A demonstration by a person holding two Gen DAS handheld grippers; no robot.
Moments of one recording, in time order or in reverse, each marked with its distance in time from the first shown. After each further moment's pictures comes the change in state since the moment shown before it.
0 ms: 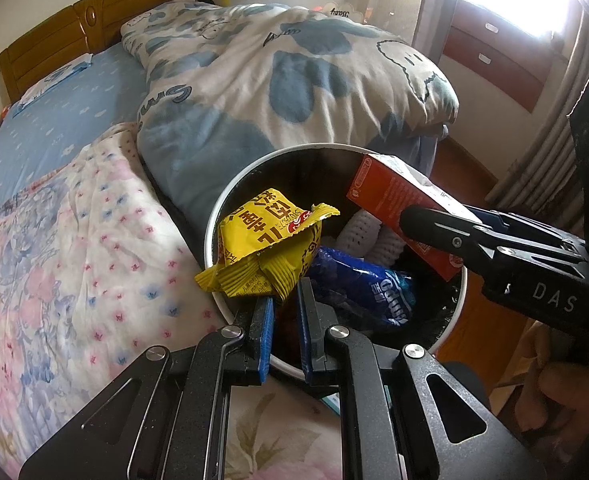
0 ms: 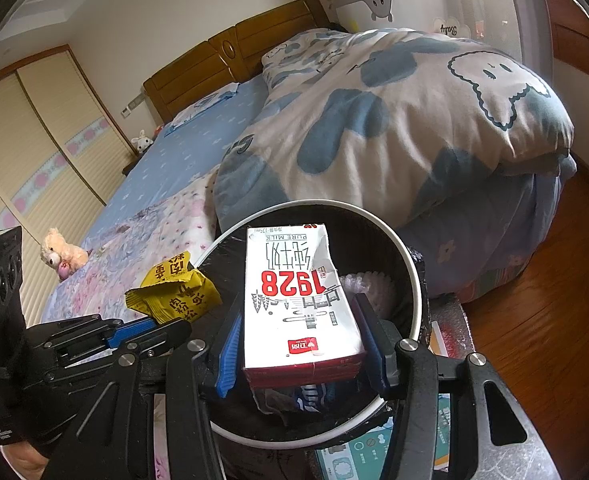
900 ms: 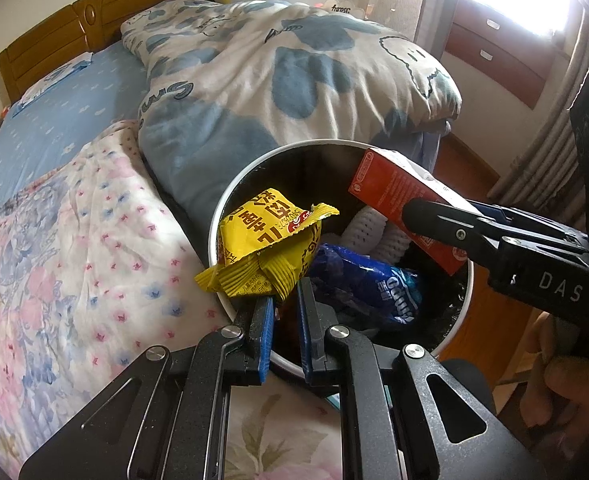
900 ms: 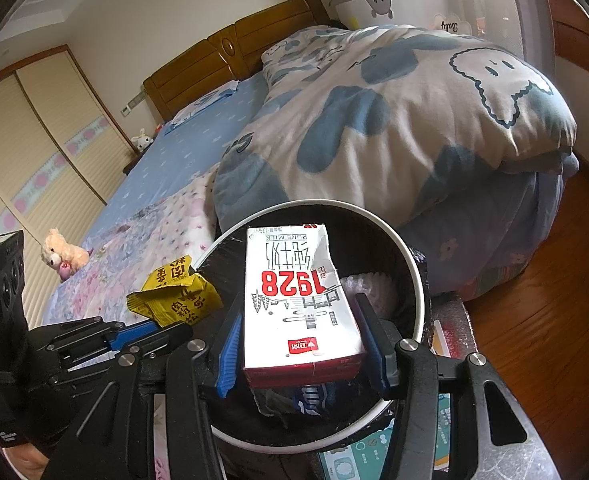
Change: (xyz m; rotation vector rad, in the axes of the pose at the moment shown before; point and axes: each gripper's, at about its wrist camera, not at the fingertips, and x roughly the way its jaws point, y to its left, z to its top) left arm 0.005 -0.001 0.001 0.004 0.012 0.008; right arm 0.003 -0.001 0.001 0.007 0.009 0.002
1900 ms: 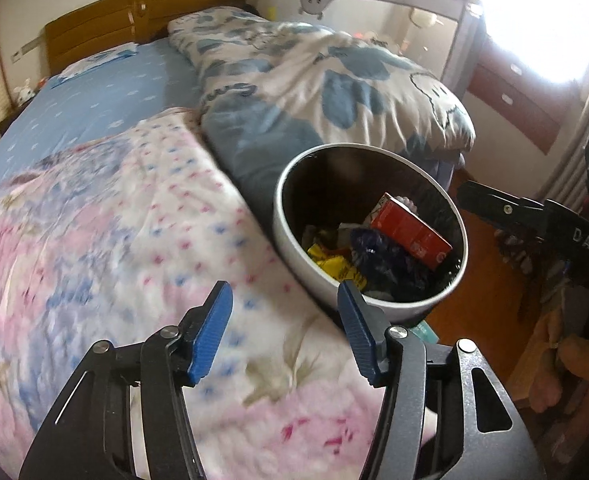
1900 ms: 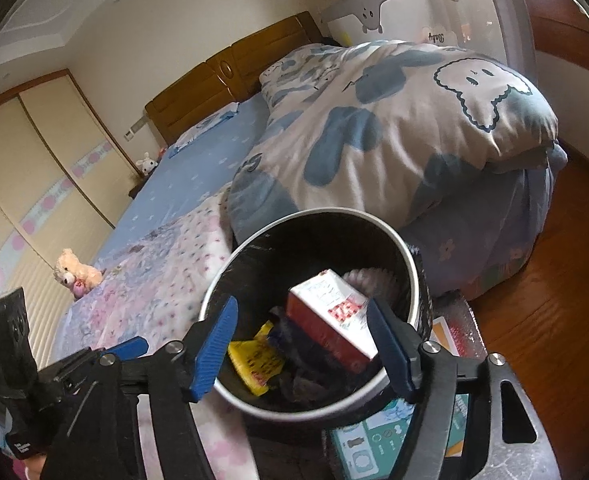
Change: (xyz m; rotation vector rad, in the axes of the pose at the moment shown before) left arm -0.062 0.027 -0.054 -0.156 -0.090 0.047; right arm -0.038 0.009 -0.013 0.057 -0.073 0.024
